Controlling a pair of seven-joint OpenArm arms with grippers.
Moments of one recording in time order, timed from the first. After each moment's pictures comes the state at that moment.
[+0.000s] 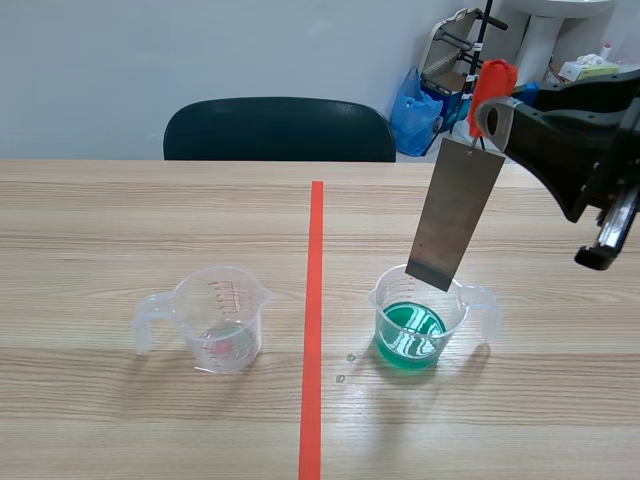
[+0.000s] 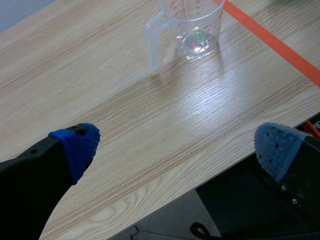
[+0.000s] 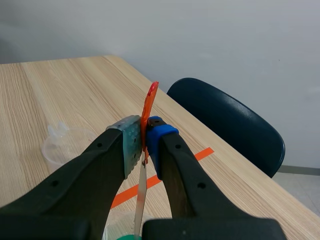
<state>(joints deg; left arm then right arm) 80.4 -17.7 -27.3 113.9 4.5 -20.4 -35.2 -18.5 45.3 1.3 106.5 25.2 38.9 21.1</state>
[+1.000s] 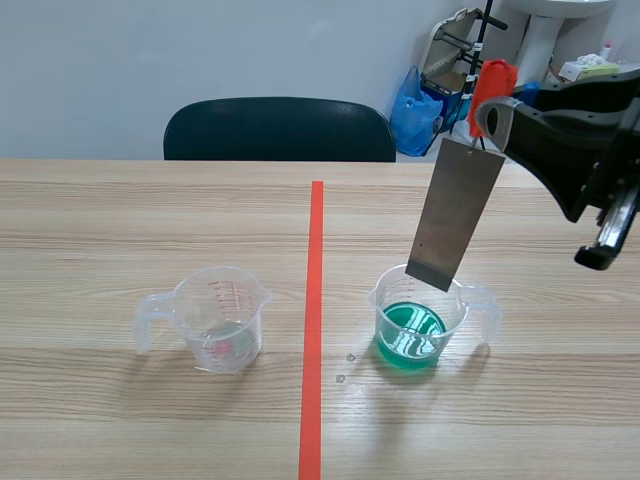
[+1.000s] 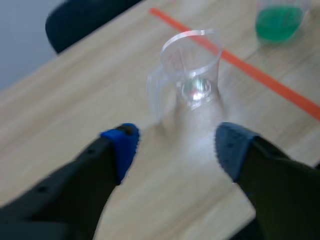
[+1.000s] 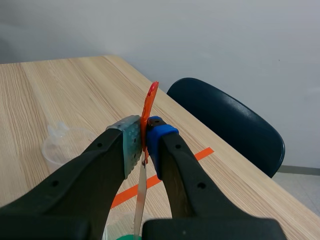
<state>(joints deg) 69.5 -25.4 -25.8 113.7 3.6 -23.3 -35.9 -18.5 45.3 1.3 106.5 25.2 38.9 21.1</state>
